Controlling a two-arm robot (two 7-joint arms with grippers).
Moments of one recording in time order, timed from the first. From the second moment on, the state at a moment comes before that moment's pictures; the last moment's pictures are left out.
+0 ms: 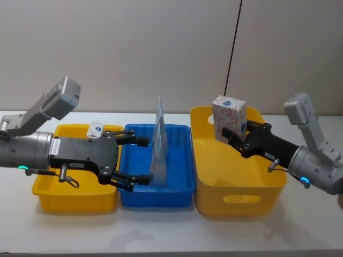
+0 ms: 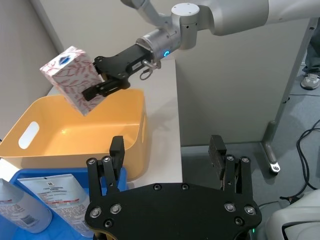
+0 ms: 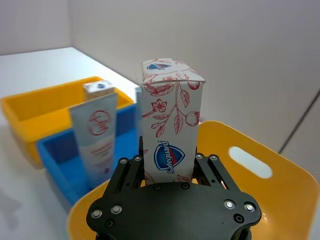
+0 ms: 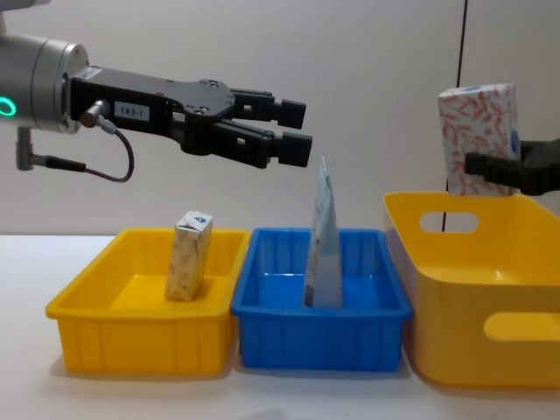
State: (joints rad) left arm -0.83 0.43 0.58 -1.17 -0.47 0.00 -1.31; right arm 0.63 0.49 -0.44 -1.06 0.48 -0.15 0.65
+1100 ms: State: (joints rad) left arm -0.83 0.43 0.58 -1.17 -0.47 0.00 -1.31; right arm 0.71 0.28 -0.43 -0.88 0.28 0.01 0.09
